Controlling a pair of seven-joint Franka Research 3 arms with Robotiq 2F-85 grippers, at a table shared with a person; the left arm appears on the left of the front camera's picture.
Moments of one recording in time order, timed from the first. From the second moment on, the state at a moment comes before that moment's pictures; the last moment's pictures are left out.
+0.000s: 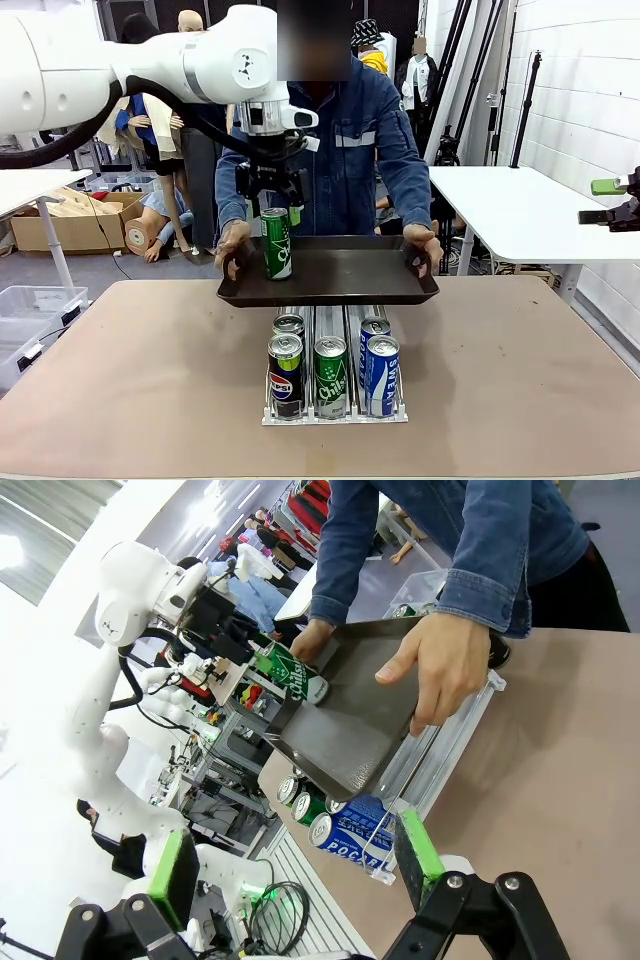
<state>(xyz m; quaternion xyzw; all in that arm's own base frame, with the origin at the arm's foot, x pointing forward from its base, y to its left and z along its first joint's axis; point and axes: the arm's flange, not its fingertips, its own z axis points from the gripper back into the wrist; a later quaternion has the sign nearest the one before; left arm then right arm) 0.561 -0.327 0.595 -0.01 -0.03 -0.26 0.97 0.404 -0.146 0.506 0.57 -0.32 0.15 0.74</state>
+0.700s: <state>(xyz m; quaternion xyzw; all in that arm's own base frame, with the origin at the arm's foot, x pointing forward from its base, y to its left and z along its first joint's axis) 0.551 -0.323 0.615 -0.01 -0.04 -0.26 0.96 0.404 -0.146 0.506 0.57 -0.32 0.15 0.74</state>
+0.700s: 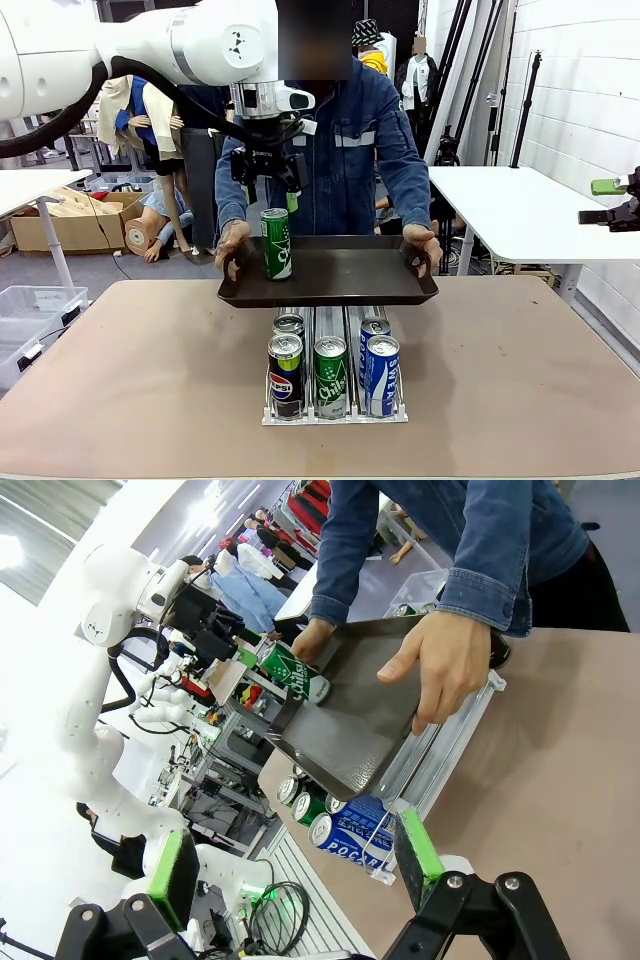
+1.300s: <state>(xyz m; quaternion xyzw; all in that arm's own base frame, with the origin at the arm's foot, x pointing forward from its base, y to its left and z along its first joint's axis) 0.551 -0.323 0.615 -0.01 -0.04 -0.26 0.96 0.404 -0.146 0.506 0.57 -0.32 0.15 0.74</state>
